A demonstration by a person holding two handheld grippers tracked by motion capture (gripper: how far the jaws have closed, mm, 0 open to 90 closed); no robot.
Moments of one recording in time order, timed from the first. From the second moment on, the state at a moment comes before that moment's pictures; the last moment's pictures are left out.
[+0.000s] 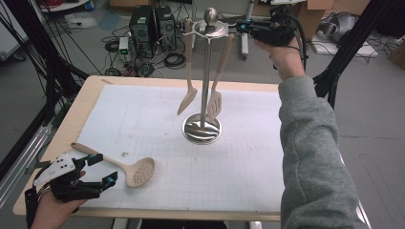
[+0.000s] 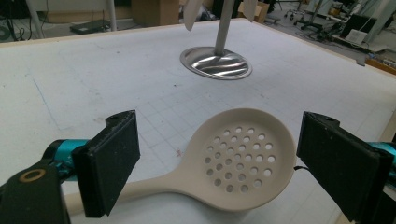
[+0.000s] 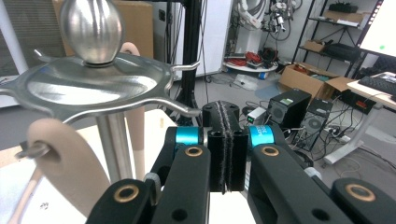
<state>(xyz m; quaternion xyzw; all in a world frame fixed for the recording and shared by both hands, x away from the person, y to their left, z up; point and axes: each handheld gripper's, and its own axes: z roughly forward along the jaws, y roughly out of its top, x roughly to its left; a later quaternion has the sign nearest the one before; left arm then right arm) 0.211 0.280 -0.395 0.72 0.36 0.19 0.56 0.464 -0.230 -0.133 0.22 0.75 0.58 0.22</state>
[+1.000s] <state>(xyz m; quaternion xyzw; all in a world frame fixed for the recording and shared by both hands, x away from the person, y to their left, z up) 0.212 0.279 -0.401 0.73 0.37 0.18 0.56 0.464 -0.229 -0.136 0.20 0.75 0.59 0.21</state>
